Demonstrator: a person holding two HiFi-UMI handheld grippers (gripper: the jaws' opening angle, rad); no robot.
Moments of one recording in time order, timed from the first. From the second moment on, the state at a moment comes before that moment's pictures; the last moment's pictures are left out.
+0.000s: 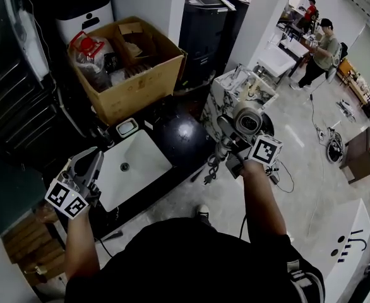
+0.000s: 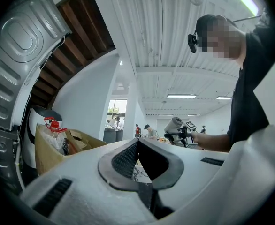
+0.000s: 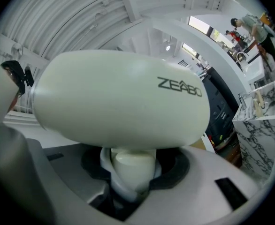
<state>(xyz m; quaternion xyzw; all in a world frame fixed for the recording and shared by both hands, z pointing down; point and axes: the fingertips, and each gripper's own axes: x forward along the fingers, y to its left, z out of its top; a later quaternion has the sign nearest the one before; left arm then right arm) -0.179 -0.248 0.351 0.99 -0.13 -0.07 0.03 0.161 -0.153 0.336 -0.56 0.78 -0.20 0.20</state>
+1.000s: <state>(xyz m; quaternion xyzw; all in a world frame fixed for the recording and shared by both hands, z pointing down) -0.077 -0.284 0.346 0.97 -0.24 -0.05 0.02 0.272 -0.270 0.352 -0.48 0.83 -0.23 0.15</state>
